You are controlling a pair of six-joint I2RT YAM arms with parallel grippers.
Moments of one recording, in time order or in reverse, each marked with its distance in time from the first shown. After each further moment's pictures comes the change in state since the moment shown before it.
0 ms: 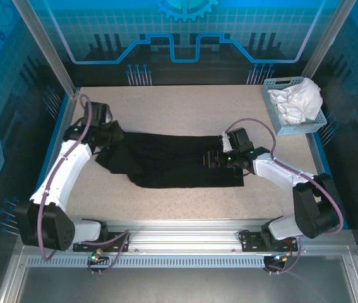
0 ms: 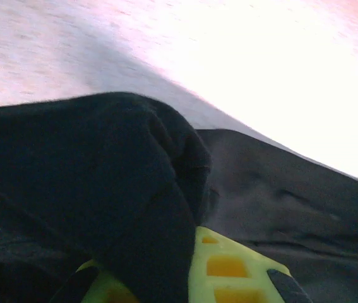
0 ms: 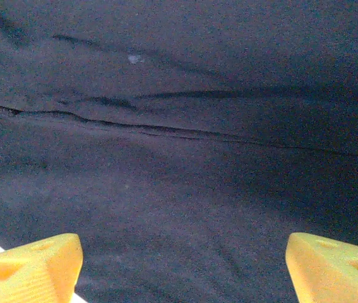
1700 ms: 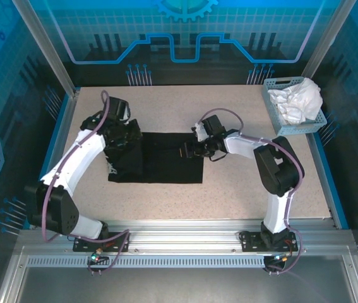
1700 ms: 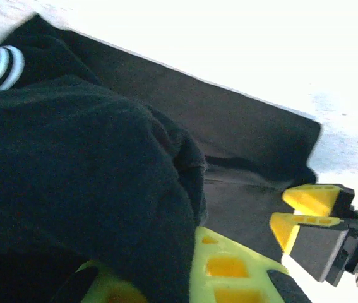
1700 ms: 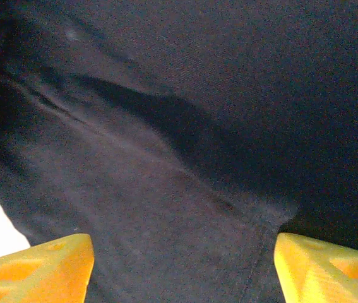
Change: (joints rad) left arm -0.189 0.148 0.075 0.031 0.149 -0.138; right arm 0.062 0.456 0.370 0.042 -0.248 0.018
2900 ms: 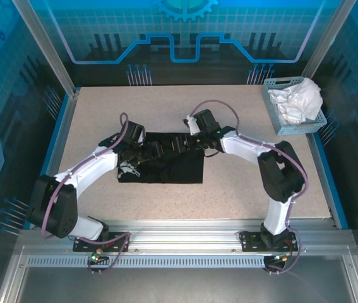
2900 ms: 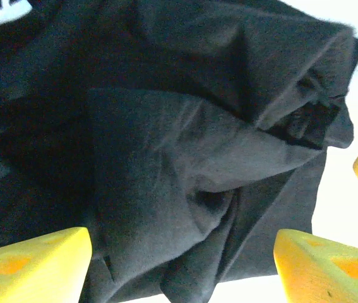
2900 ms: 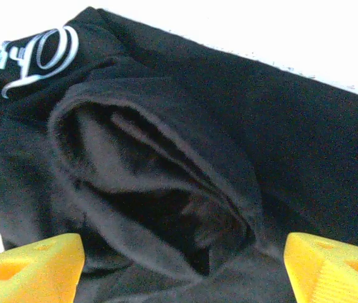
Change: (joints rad) left arm -0.118 0.002 -0.312 0.260 0.024 -0.026; right arm 0.097 -0.010 0.108 0.013 0.178 -0.066
